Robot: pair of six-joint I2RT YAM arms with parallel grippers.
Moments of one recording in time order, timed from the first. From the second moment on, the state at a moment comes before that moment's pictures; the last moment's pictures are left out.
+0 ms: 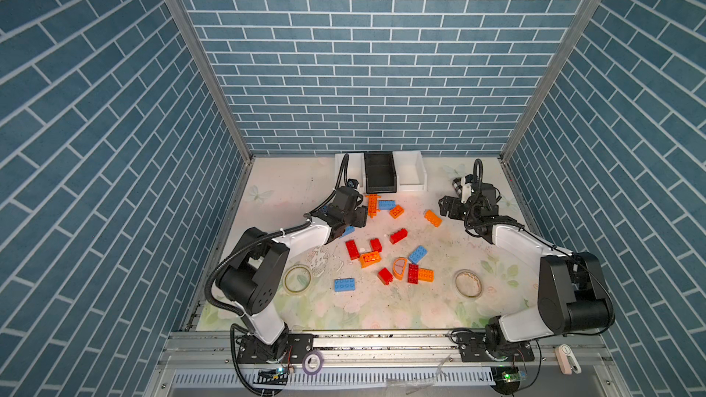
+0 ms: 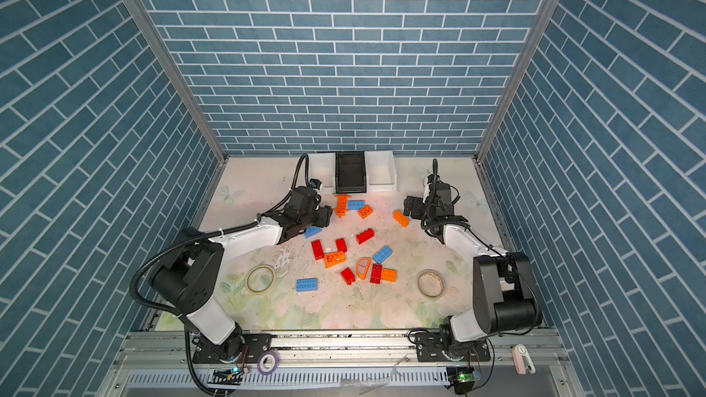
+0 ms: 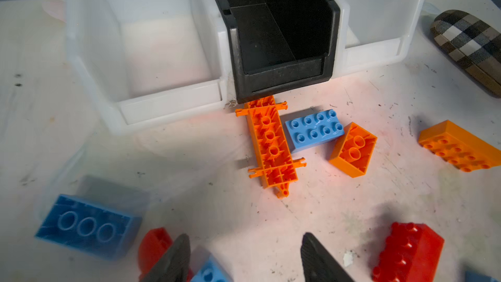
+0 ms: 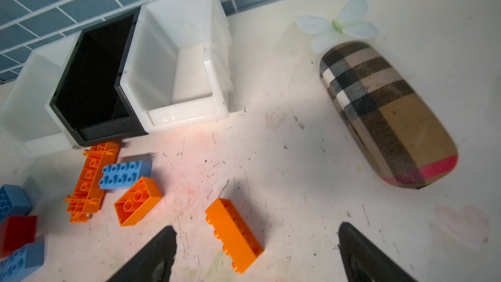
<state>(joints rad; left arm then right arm) -0.56 1.74 1.04 -0.02 -0.10 -0.28 0.19 1.48 0.82 -0.02 -0.13 0.29</state>
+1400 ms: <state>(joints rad) -0.59 2.18 1.51 -0.20 -0.18 -0.37 0.20 1.46 0.81 -0.07 -0.24 0.34</state>
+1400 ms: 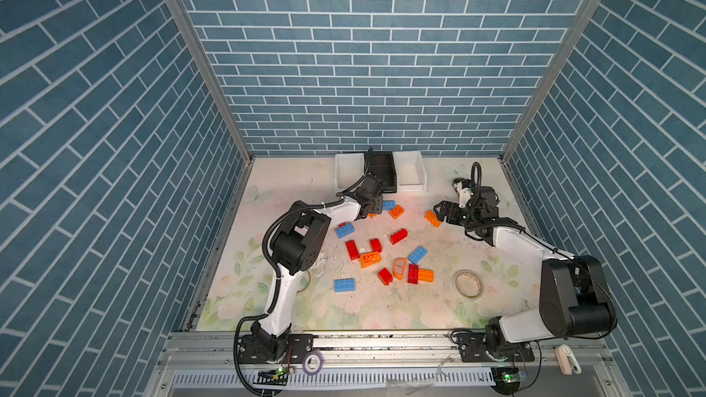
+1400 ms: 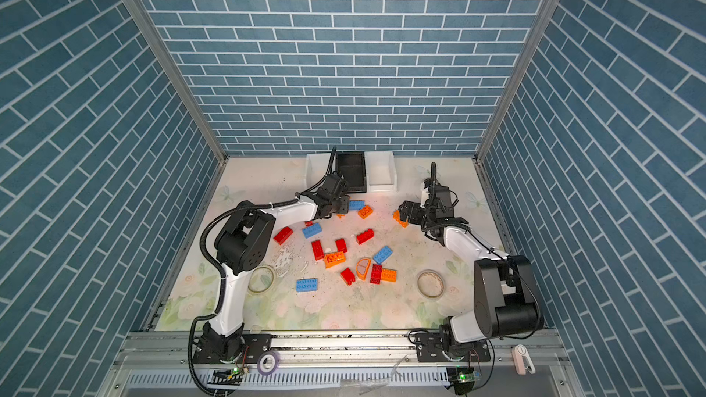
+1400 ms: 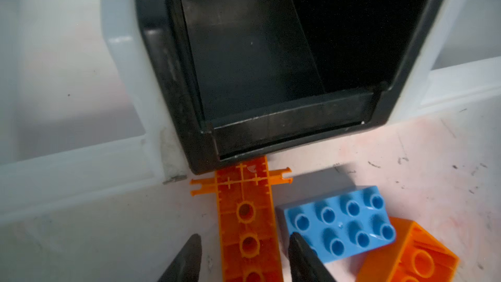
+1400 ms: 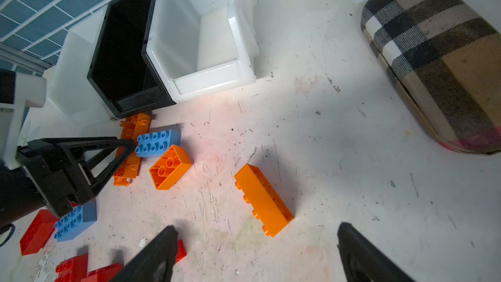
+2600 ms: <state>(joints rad) -0.61 1.96 1.40 -0.30 -0.19 -0.36 0.20 1.44 0.83 -0.11 -0.24 0.34</state>
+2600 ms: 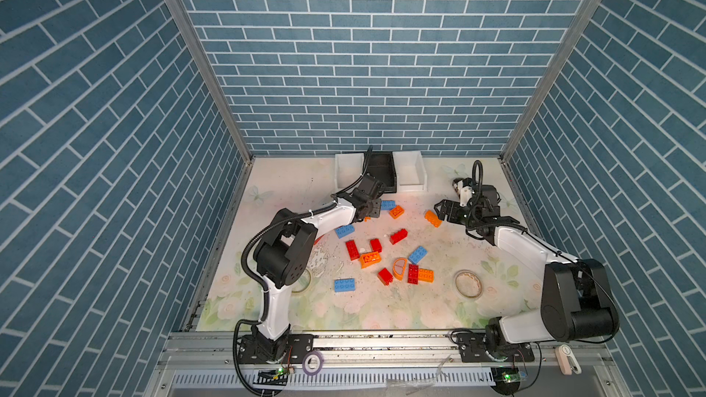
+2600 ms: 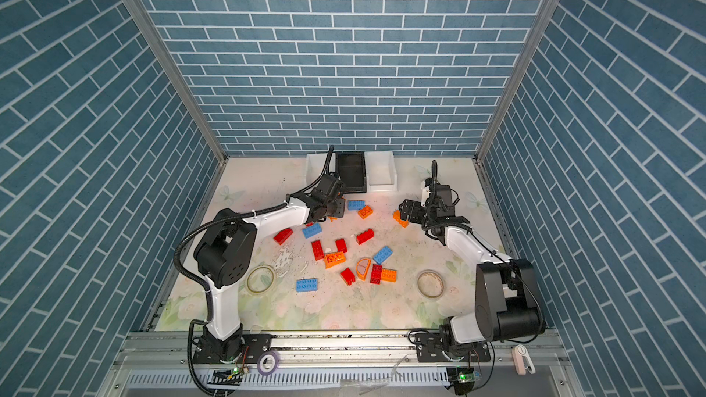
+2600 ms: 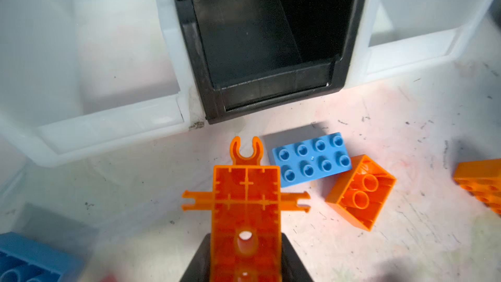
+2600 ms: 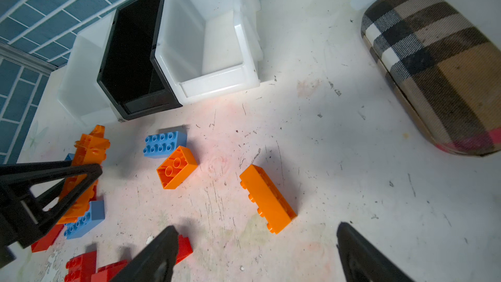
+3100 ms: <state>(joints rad) -0.42 2.05 1.67 -0.27 -0.14 -0.30 0.21 1.44 0.83 -0.14 -0.29 0.34</state>
